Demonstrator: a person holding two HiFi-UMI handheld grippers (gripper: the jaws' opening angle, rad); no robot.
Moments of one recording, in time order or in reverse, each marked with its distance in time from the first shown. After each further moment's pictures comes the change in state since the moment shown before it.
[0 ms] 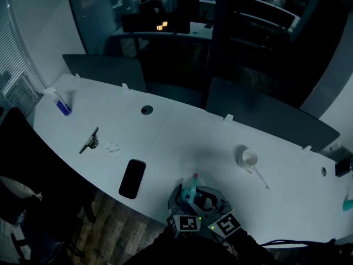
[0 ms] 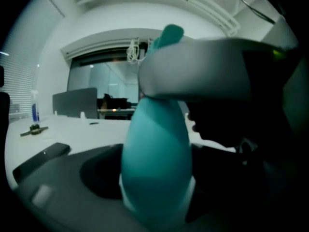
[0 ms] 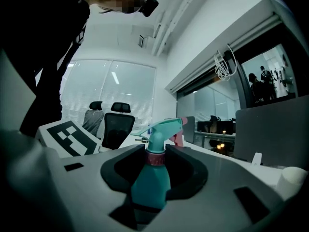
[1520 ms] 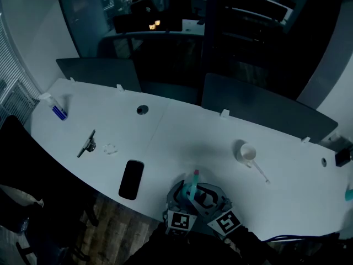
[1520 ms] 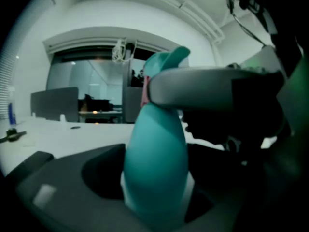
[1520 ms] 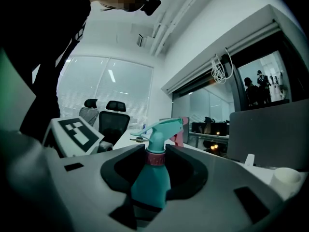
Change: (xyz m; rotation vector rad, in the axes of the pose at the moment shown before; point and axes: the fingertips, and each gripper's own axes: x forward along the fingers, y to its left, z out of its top) left arm -0.005 -0.007 0.011 0.061 -0.052 -0.201; right arm -0.001 -0.005 -0.002 -0.027 0.011 -0.067
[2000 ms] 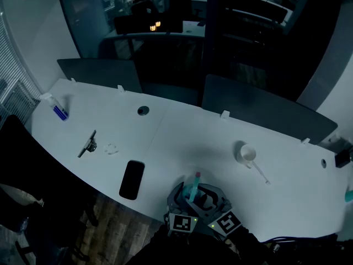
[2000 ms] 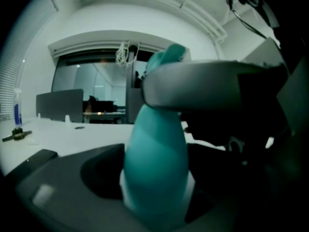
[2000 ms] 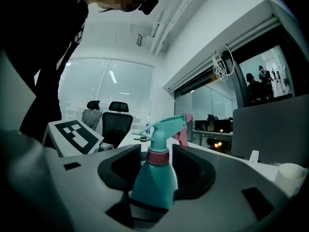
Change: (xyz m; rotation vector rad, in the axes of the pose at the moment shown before) left arm -0.004 -0.004 0.000 -0.015 -0.023 0.037; right arm -0.002 0.007 -0.002 0.039 0.011 0.030
